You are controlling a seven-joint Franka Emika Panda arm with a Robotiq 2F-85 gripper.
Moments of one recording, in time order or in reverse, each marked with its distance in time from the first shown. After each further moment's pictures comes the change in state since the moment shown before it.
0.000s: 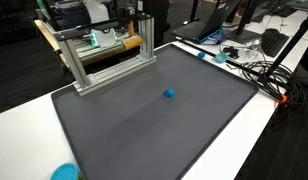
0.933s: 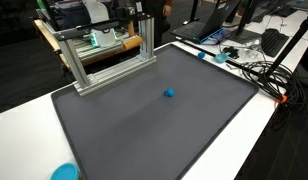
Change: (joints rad) arm -0.026 0.004 0.031 -0.065 -0.018 0.086 0.071
